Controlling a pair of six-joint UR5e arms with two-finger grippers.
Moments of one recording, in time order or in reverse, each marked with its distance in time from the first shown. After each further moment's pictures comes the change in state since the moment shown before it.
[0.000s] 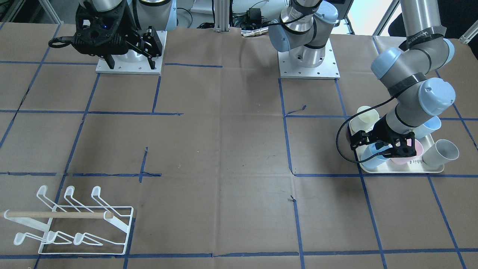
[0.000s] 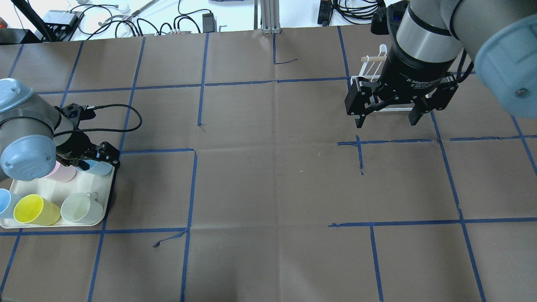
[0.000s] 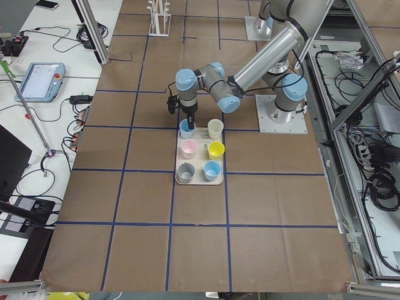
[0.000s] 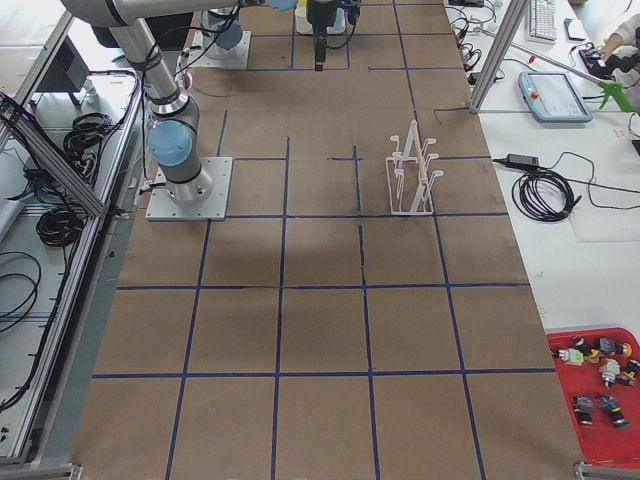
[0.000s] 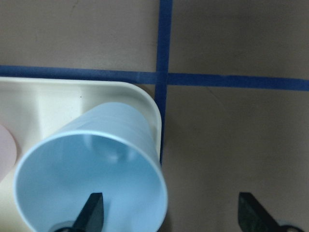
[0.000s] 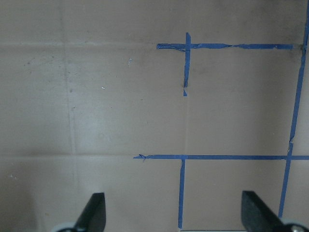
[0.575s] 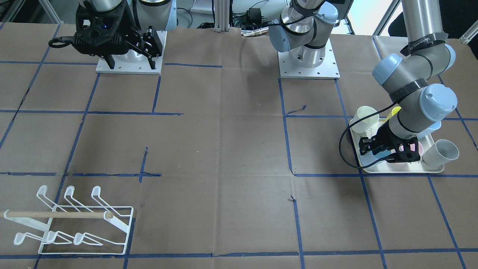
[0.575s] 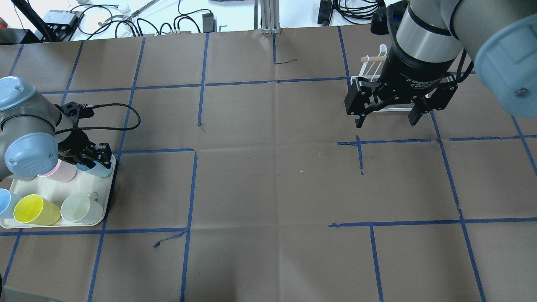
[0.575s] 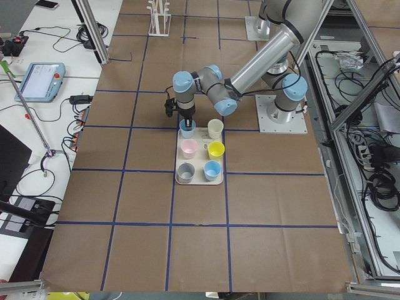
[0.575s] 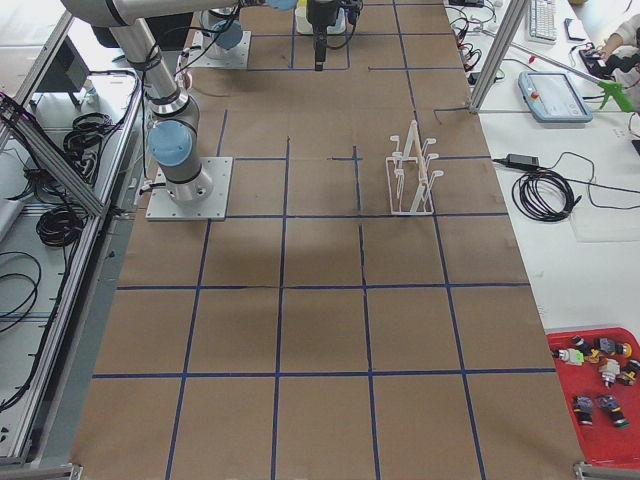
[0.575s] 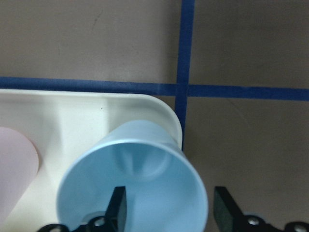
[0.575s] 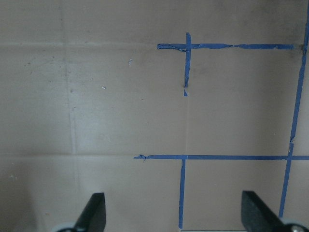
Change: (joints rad) left arm 0.001 -0.044 0.025 0.040 0.029 0.001; right arm 0.000 0.000 0.000 0.000 0.001 0.000
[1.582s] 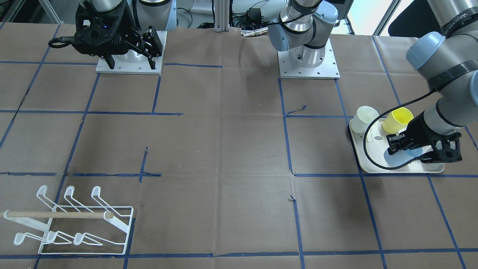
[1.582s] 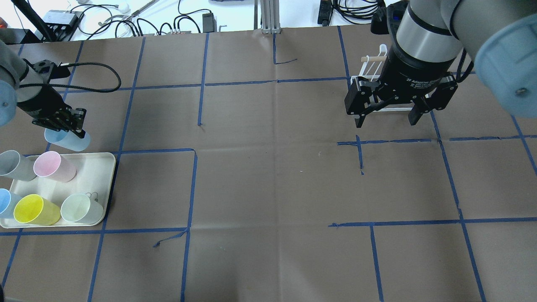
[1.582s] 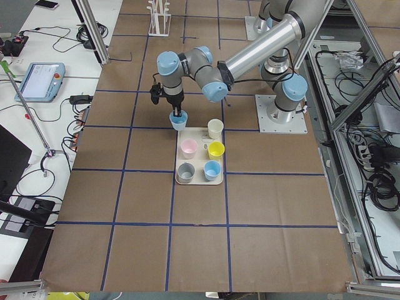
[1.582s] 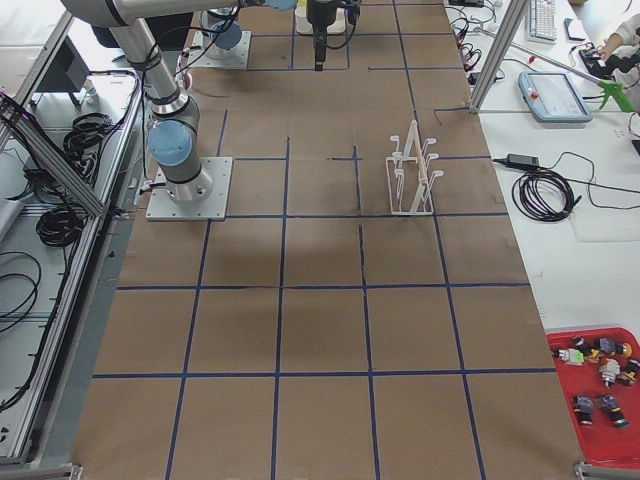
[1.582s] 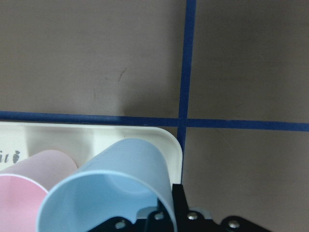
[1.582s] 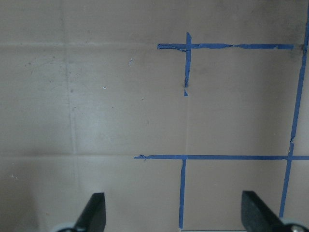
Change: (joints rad) left arm -0.031 0.033 0.314 -0.355 -0.023 -0.014; right arm 0.000 -0.001 0.000 0.000 0.001 0.001
